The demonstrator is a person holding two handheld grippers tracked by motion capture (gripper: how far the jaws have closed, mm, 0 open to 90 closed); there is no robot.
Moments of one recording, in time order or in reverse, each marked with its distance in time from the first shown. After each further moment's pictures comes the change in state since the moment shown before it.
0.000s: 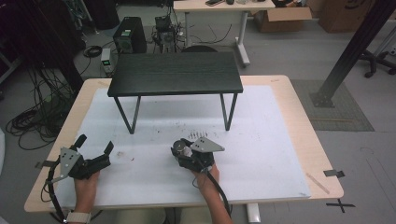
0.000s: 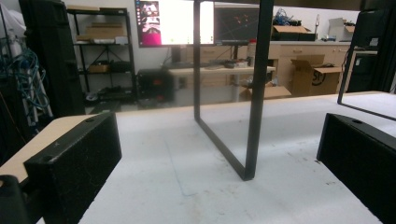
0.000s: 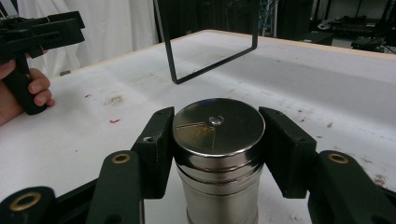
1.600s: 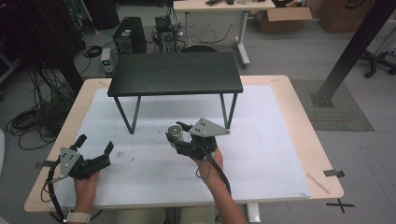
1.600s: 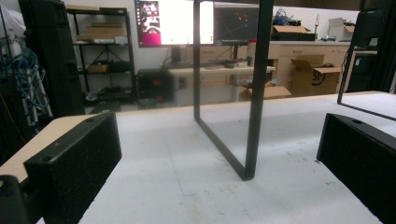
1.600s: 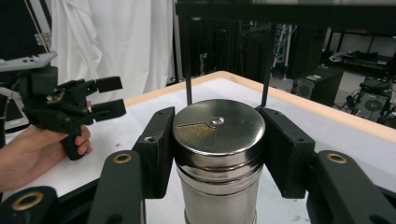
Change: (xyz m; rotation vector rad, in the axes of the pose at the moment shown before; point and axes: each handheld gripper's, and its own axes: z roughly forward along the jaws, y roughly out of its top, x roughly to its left) left arm 0.000 0.000 0.000 0.000 -0.001 0.000; right arm 0.012 0.085 -0.028 -0.062 0.061 -0.078
